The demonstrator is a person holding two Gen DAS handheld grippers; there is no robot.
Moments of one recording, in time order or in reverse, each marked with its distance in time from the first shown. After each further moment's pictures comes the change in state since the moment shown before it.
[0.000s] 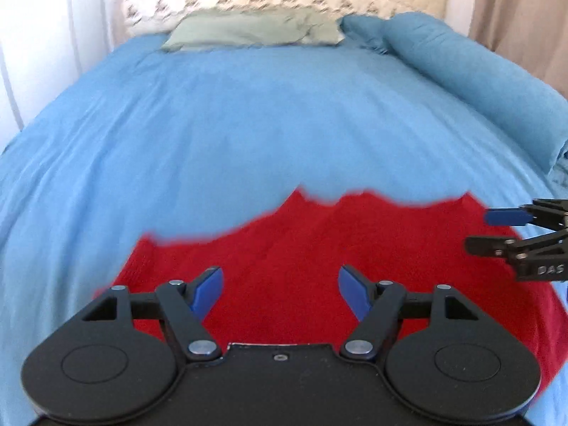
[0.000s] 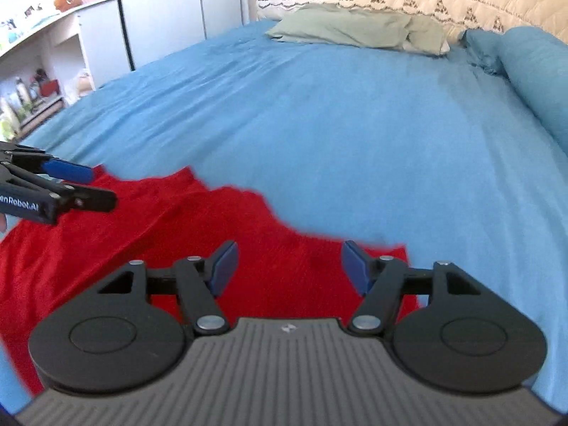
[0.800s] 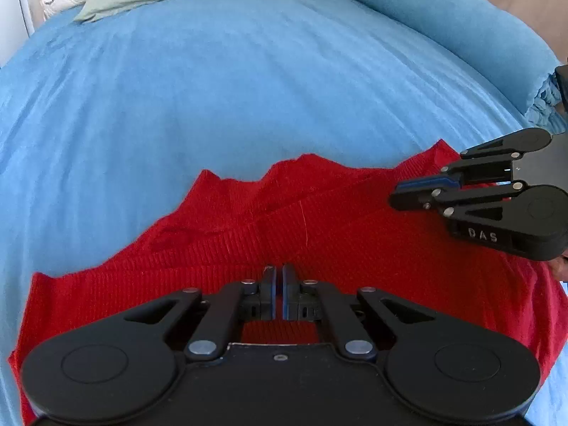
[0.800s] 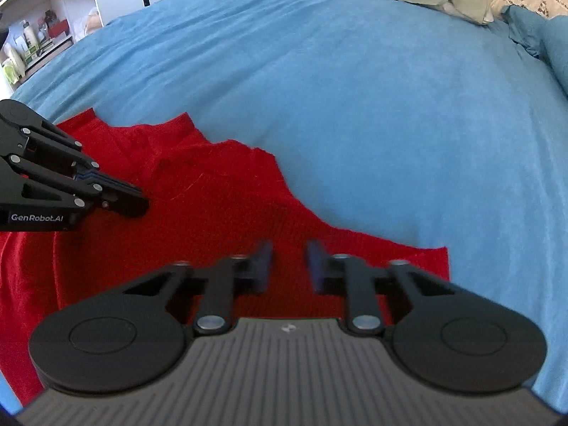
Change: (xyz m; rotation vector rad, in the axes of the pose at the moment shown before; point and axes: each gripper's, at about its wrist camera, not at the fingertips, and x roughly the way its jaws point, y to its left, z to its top) left arm 0.084 -0.051 0.039 0.163 0.182 -0.153; right arm 0.068 0.004 0.021 -0.114 0.188 0.031
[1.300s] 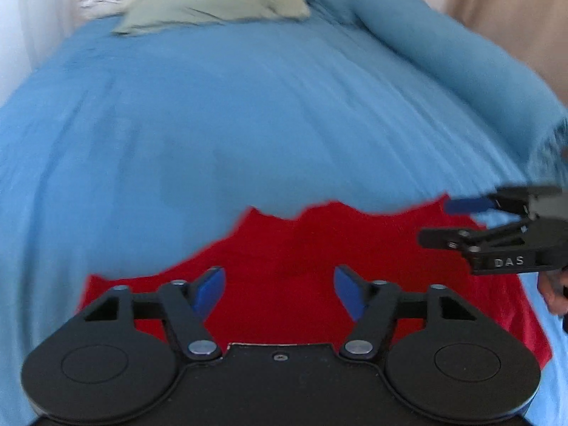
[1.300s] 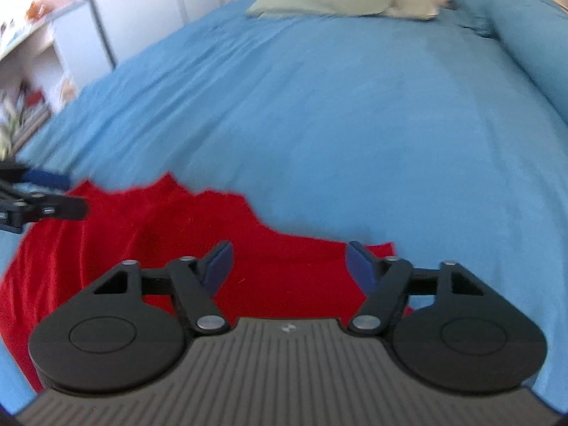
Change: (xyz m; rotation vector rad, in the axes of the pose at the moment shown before) left arm -0.045 0.015 0.005 -0.072 -0.072 0.026; right arm -0.044 -0.022 0.005 0.172 -0.072 -0.023
